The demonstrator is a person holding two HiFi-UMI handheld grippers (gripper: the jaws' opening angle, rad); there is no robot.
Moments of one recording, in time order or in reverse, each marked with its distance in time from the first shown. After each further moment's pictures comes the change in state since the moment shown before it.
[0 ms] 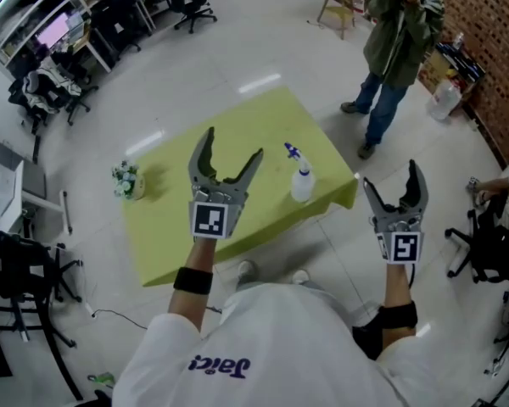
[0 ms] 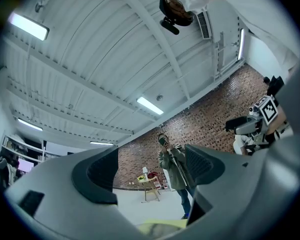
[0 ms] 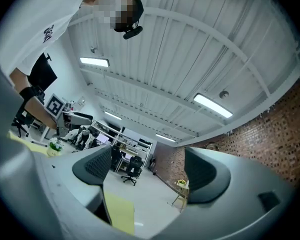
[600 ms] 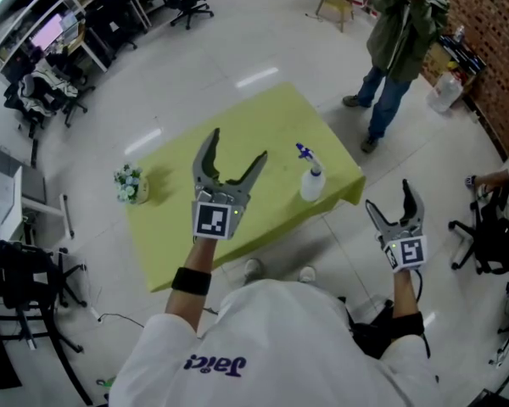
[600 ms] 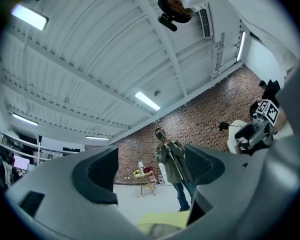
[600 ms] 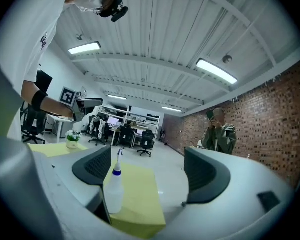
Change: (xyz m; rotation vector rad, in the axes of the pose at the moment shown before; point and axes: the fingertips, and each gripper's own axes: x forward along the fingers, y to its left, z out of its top) left arm -0.001 0.023 -0.027 -0.017 0.049 -0.057; right arm -0.036 0.032 -0.096 0.093 0.349 0.118
